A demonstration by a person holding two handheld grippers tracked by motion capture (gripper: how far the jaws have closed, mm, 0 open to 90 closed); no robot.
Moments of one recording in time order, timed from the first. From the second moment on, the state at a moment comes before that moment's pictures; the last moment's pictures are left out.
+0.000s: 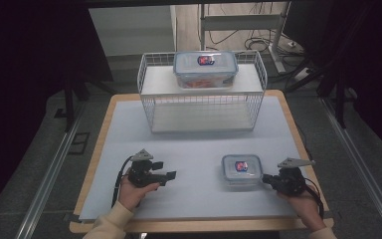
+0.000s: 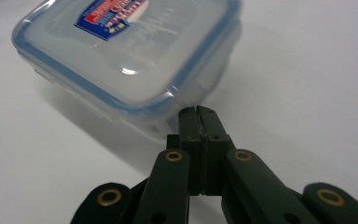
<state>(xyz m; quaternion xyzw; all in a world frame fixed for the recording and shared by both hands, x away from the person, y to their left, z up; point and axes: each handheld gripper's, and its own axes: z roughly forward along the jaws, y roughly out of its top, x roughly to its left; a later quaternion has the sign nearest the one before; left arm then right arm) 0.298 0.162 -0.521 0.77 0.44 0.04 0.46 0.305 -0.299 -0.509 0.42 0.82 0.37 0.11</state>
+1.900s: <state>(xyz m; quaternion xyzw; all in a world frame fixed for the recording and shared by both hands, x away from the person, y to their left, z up) 0.302 0.176 -0.516 0.74 0.47 0.05 0.47 0.339 -0.233 -0.497 0.40 0.80 0.44 0.09</state>
